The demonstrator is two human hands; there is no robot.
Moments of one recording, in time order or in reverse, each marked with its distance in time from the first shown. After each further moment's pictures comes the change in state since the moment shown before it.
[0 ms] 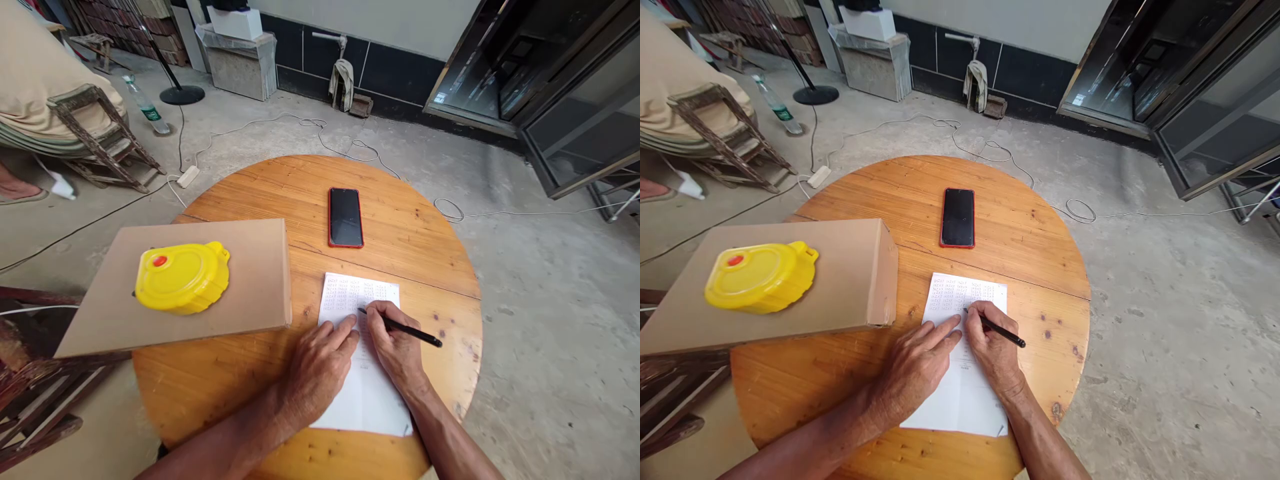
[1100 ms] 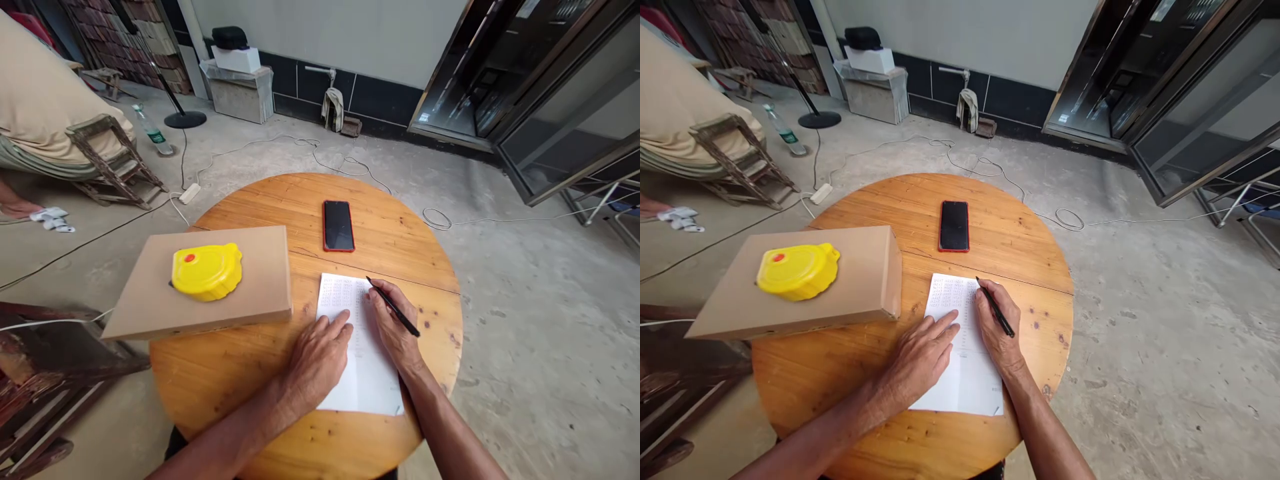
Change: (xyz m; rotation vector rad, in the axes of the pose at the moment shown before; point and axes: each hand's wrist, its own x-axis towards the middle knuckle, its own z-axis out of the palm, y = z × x) left_hand 0.003 0.009 -0.013 0.035 -0.220 -0.059; right_hand 0.008 0.017 -0.008 0.164 0.132 -0.036
